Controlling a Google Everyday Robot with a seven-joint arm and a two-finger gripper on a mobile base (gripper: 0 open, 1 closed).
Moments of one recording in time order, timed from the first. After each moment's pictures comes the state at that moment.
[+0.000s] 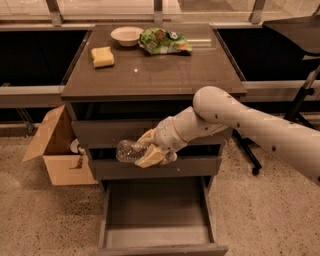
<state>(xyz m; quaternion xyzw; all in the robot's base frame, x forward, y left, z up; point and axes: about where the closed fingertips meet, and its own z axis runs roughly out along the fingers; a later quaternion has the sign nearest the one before) 0.548 0.044 0.709 -0.69 0.58 0.29 0.32</state>
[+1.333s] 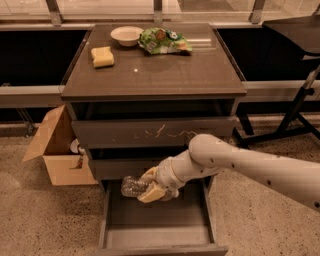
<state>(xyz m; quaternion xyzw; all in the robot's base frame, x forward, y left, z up) 0.503 0.041 0.585 -0.65 0.64 0.30 0.29</state>
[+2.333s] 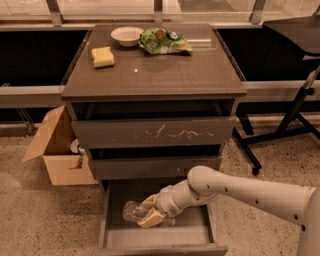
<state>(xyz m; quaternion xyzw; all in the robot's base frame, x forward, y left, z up) 0.464 0.047 0.467 -0.60 0.66 0.37 0.26</state>
